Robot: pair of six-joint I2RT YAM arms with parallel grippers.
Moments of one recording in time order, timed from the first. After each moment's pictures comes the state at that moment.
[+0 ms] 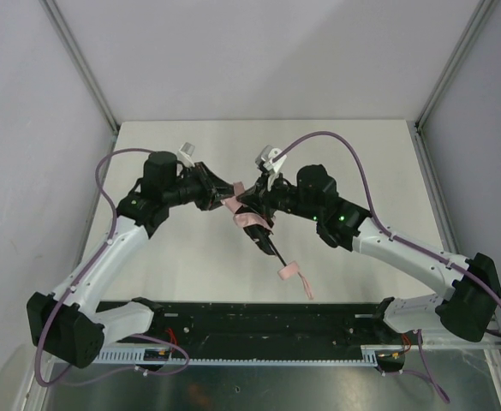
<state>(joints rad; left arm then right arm) -0.38 1.13 1.00 -0.33 0.53 -1.12 0.90 1.30 1.10 0.08 -0.26 0.09</state>
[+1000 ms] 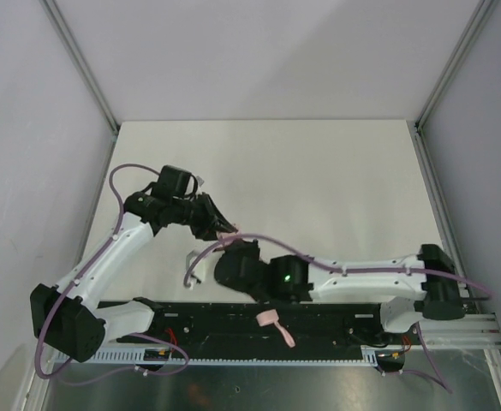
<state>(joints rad) -0.40 1.18 1.04 -0.78 0.59 -1.03 1.48 1.51 1.29 -0.41 0.68 -0.58</state>
